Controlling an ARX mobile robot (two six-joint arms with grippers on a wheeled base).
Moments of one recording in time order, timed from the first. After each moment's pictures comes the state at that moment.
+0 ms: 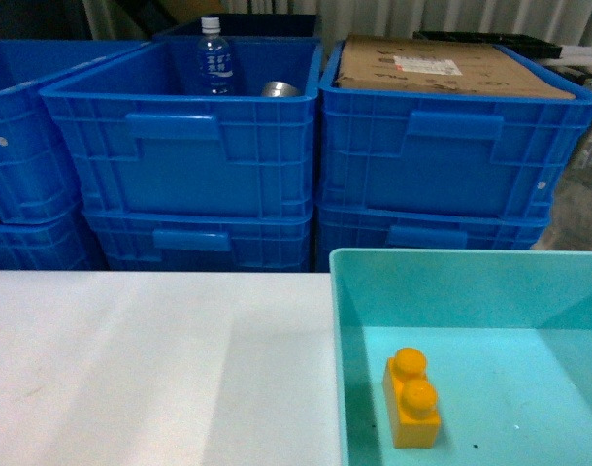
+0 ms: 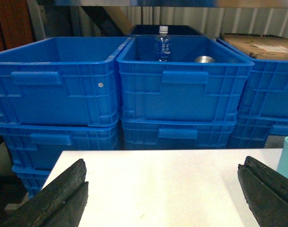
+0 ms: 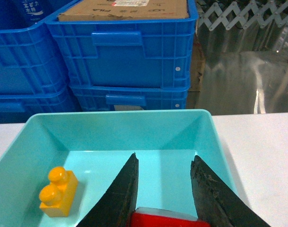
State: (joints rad) left arm 0.00 0.01 0.01 0.00 0.00 0.00; right arm 0.03 0.59 0.15 0.24 -0.01 0.09
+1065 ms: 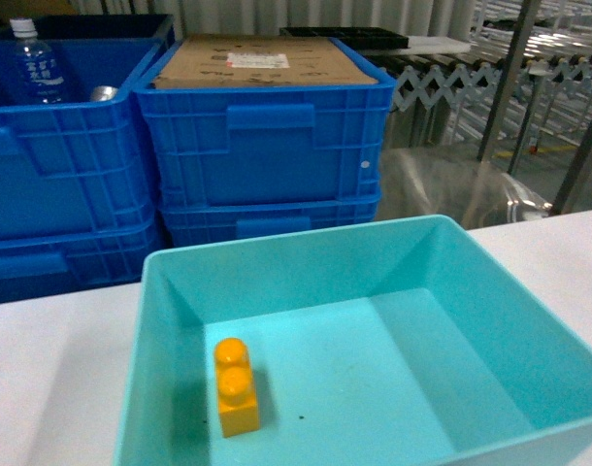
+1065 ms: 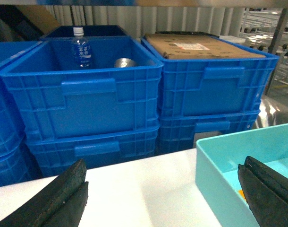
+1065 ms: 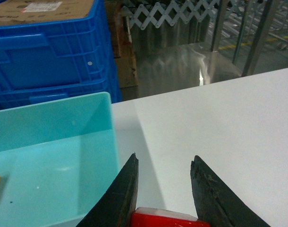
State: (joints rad) left arm 0.00 0.01 0.01 0.00 0.00 0.00; right arm 0.03 0.59 0.15 0.24 -0.01 0.09
